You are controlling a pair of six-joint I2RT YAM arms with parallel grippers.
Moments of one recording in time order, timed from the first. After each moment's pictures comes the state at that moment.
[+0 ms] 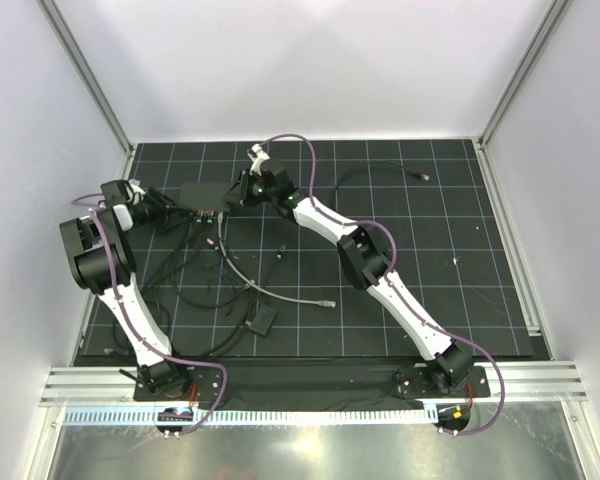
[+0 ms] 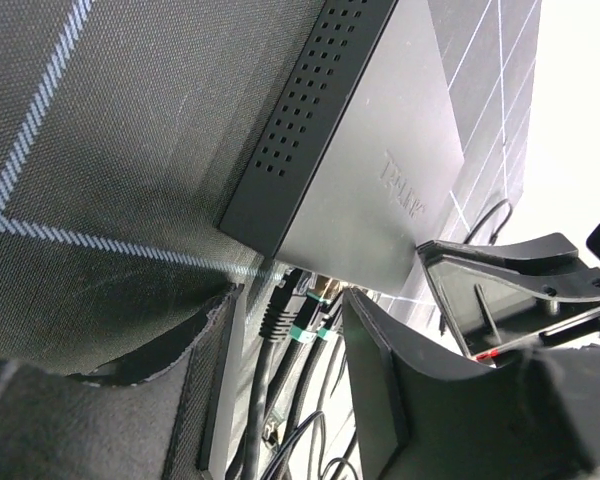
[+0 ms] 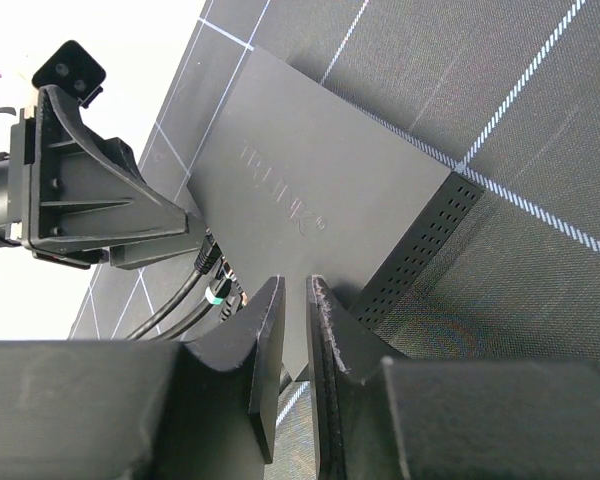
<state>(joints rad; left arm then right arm) 0.38 2.10 1.29 -0.12 0.71 -0.67 0.69 2.88 2.54 0.06 -0.39 0.70</state>
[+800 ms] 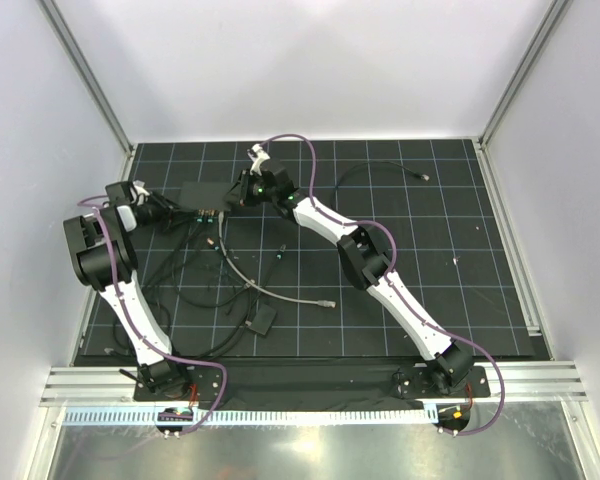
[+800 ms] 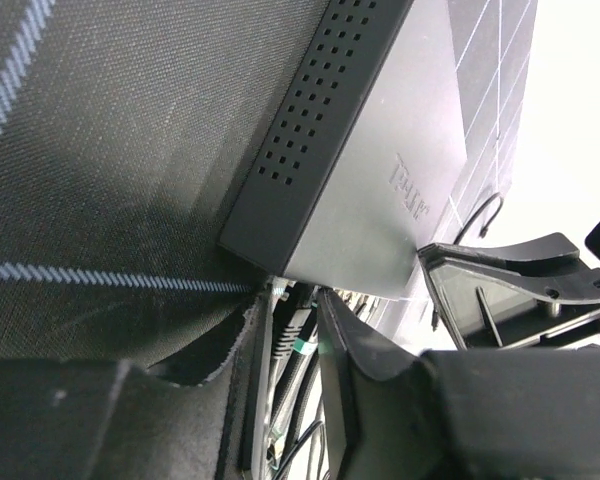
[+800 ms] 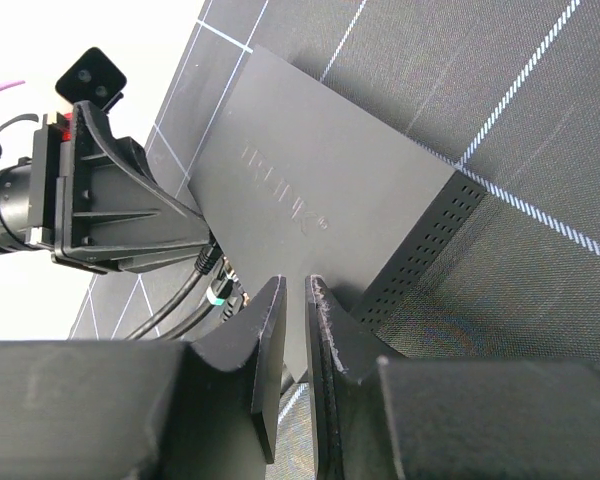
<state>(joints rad) 0.37 2.14 1.29 -0.06 0.75 -0.71 0.69 2.88 2.54 0.06 -0.39 0.71</state>
